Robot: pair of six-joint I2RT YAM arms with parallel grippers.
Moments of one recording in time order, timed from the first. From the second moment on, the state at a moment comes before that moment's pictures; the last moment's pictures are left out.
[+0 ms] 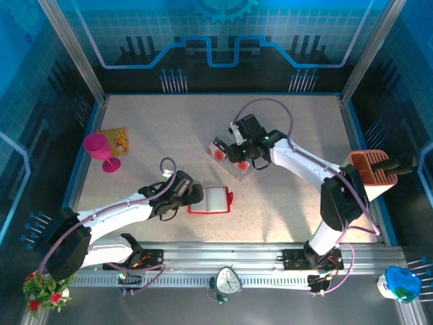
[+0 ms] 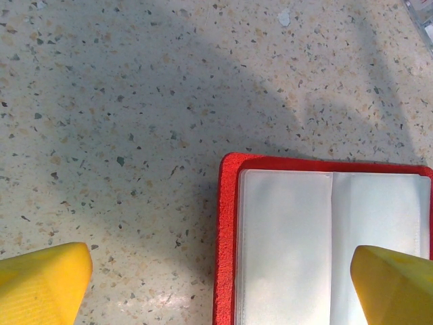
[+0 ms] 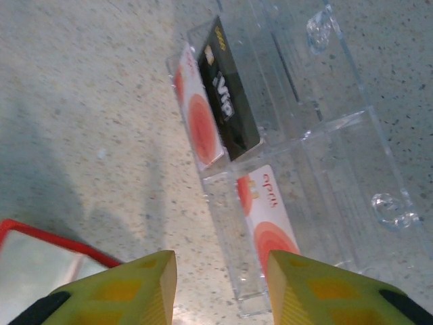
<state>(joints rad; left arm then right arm) -0.70 1.21 0.55 -0.36 -0.20 -0.90 0.59 1.70 1.33 -0.63 -0.01 0.17</state>
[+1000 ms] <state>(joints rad) -0.70 1.20 0.55 -0.36 -0.20 -0.90 0.60 1.89 1.45 -0.74 0.14 0.02</state>
